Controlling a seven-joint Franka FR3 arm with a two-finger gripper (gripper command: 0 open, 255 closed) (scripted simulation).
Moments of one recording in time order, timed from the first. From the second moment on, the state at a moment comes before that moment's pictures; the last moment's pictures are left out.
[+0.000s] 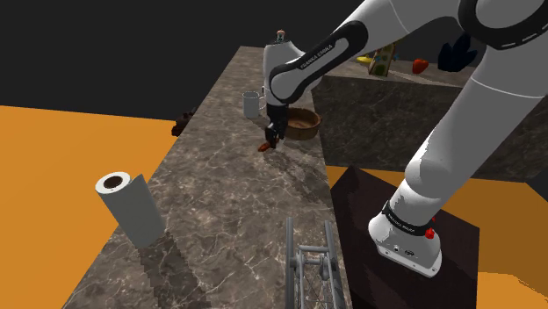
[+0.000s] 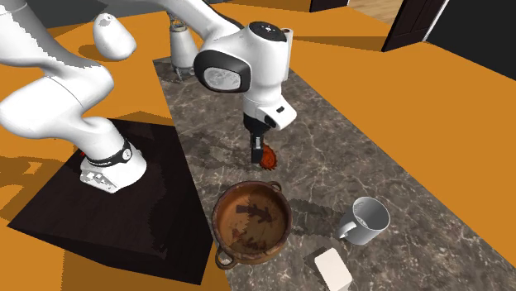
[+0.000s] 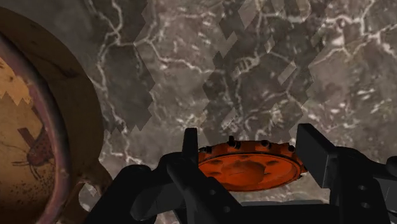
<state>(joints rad) -0.24 0.00 0.32 -2.35 -0.01 2.27 -0.12</state>
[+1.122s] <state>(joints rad) -0.24 -0.13 0.32 -2.24 0.03 2.04 -0.15</state>
